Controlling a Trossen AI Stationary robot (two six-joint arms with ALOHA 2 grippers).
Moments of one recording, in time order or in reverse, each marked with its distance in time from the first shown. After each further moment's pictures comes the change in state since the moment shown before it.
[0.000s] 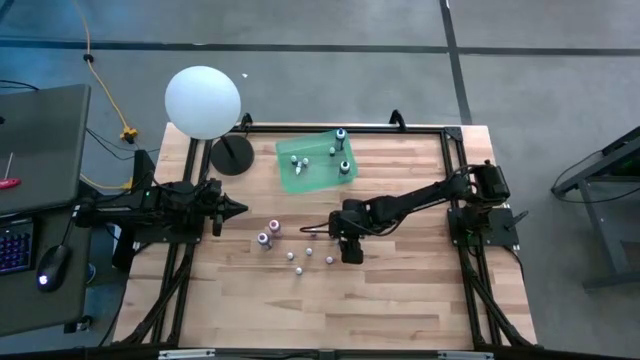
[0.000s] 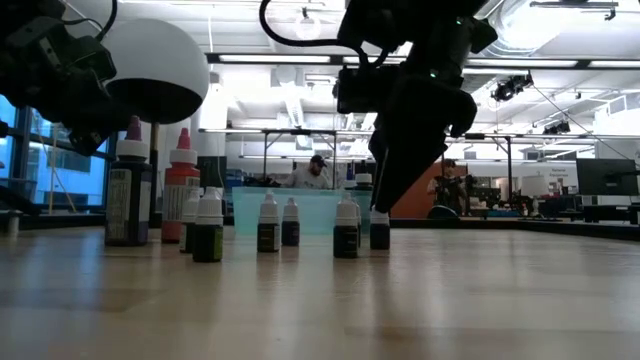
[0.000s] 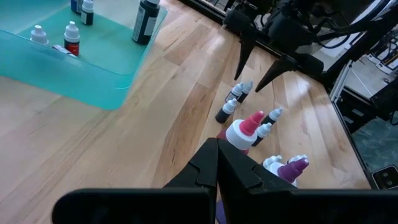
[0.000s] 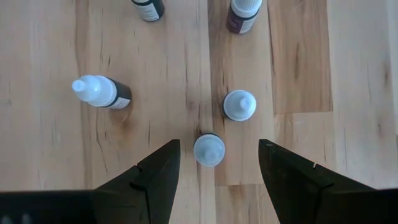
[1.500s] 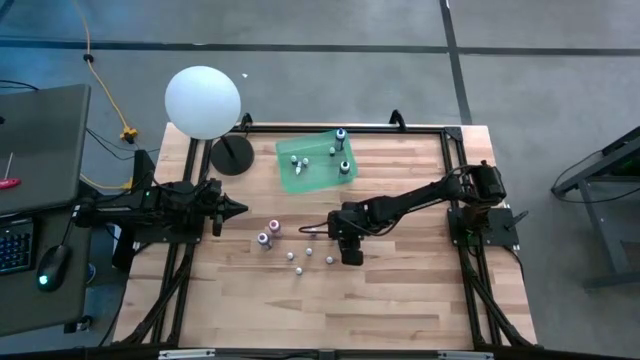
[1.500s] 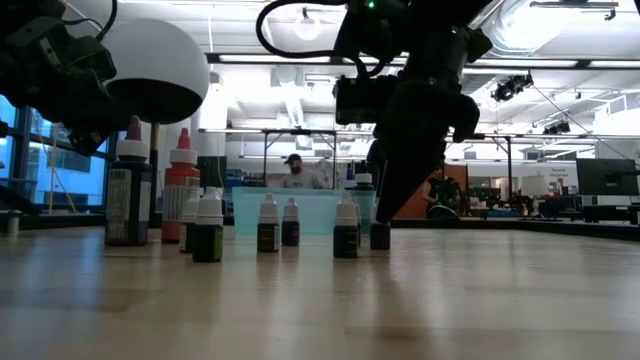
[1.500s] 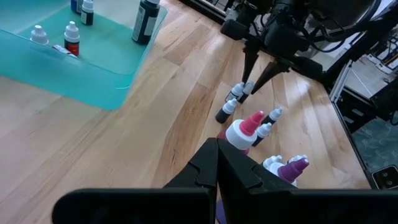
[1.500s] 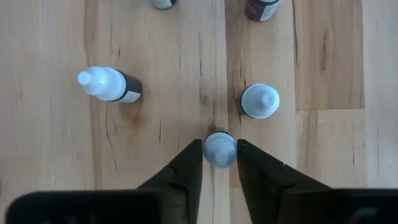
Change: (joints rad) left arm 0.000 0.000 0.000 0.000 0.000 0.000; right arm -0.011 0.028 0.000 0.009 -0.069 -0.001
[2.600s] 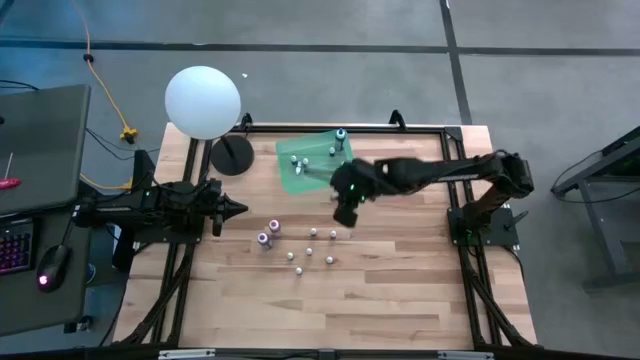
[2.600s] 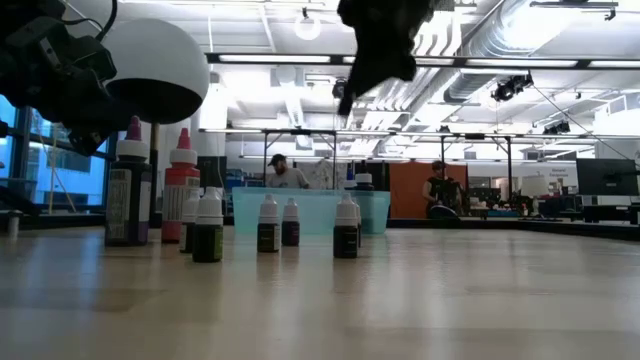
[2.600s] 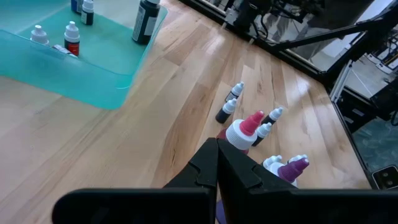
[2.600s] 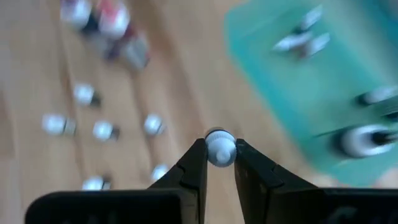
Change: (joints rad) left arm 0.000 0.000 0.000 0.000 0.000 0.000; right arm -0.149 -0.232 0.228 -0.219 0.167 0.113
